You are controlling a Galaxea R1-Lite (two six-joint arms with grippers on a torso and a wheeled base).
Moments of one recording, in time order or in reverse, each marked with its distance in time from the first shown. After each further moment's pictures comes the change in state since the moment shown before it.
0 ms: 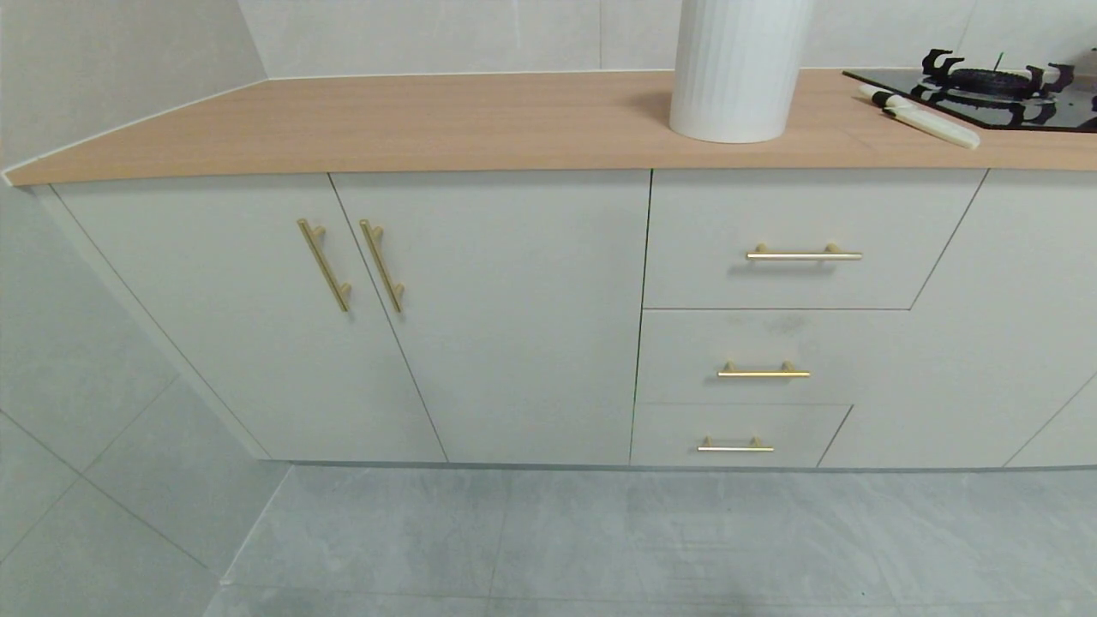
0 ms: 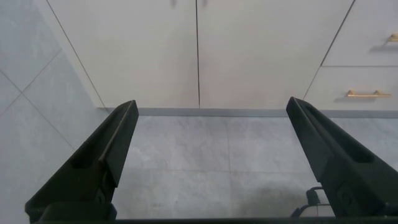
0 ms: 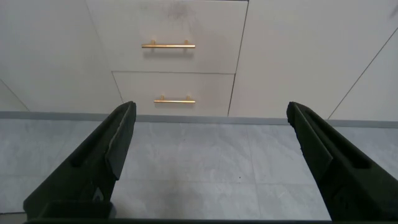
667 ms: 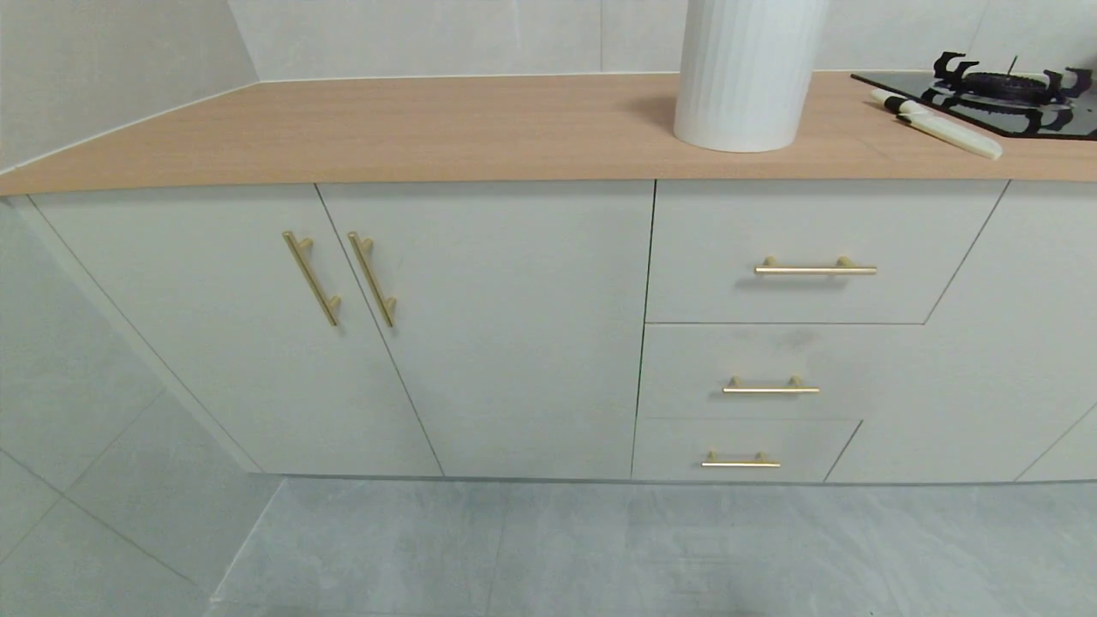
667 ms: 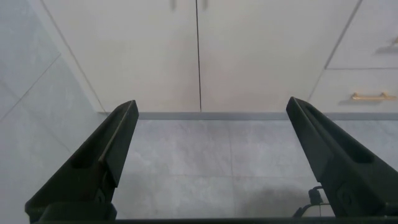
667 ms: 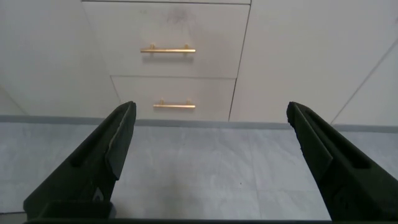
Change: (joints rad) left arm 0.000 0.000 0.001 0.000 0.000 0.012; right arm 0.001 0.000 0.000 0.001 0.001 -0.001
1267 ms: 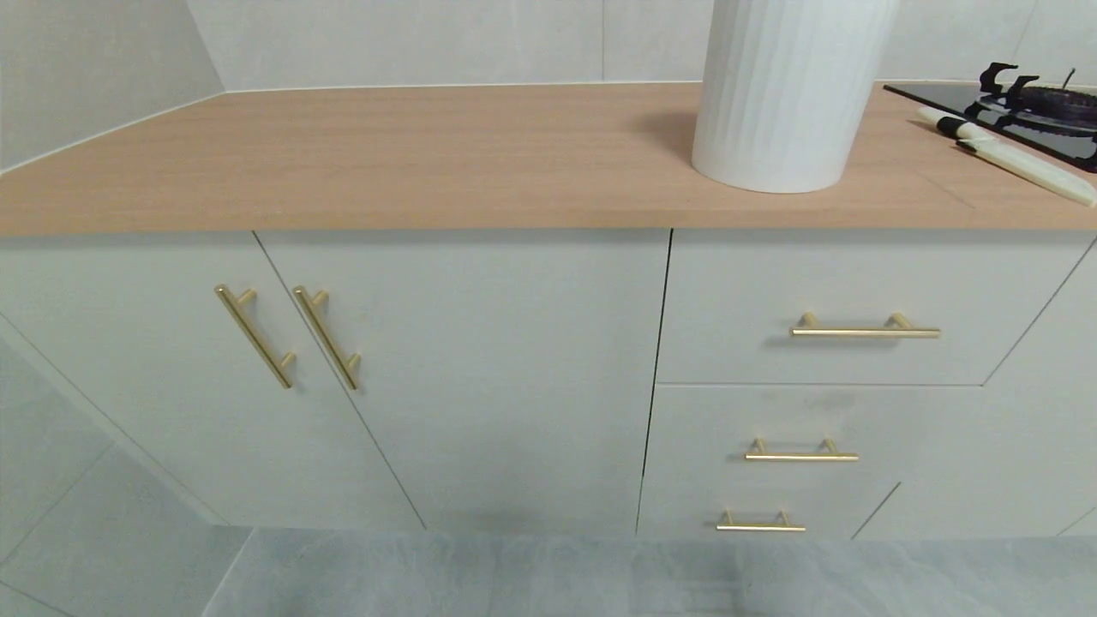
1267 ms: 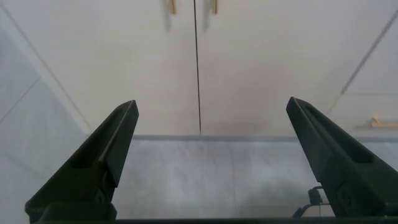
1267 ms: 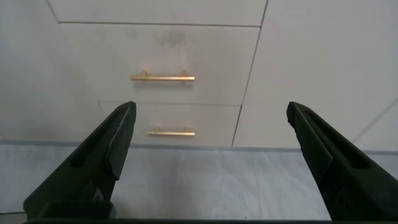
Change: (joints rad) left arm 0.000 0.000 0.000 0.000 0.000 -0.002; right arm 0.000 0.000 0.000 0.000 0.000 0.000
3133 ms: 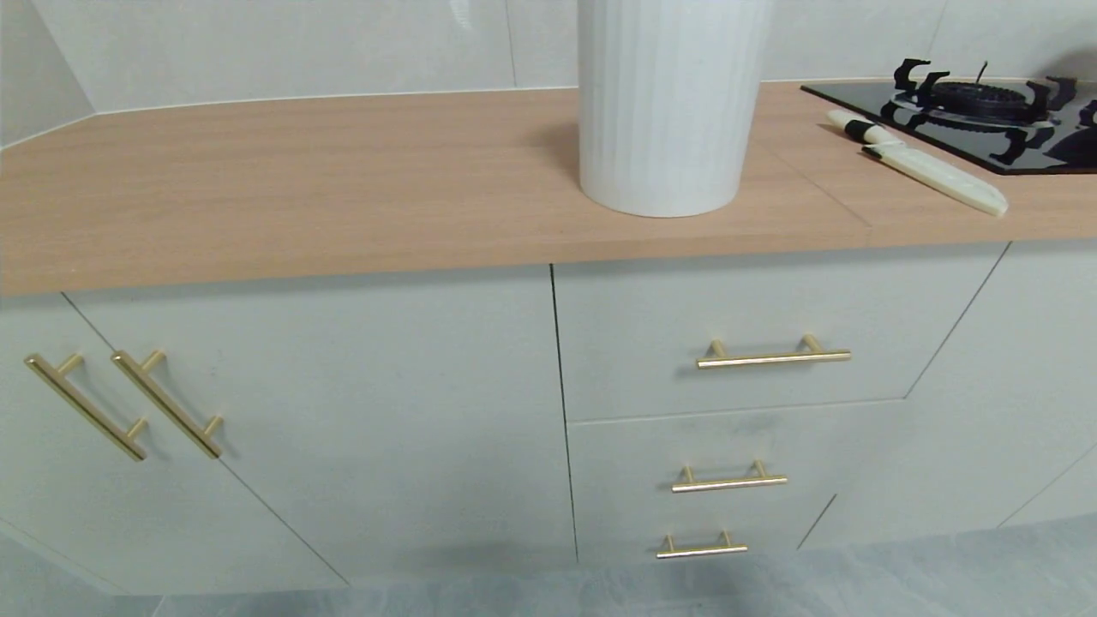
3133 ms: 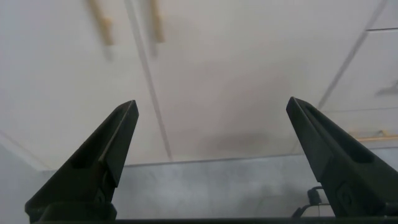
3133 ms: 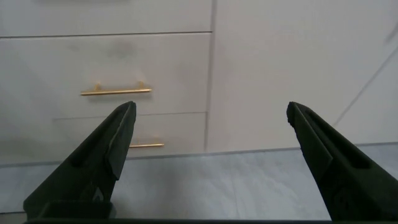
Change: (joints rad) left arm 0.000 0.000 0.000 0.000 0.000 -0.004; right arm 0.000 0.001 0.000 0.000 0.000 0.000
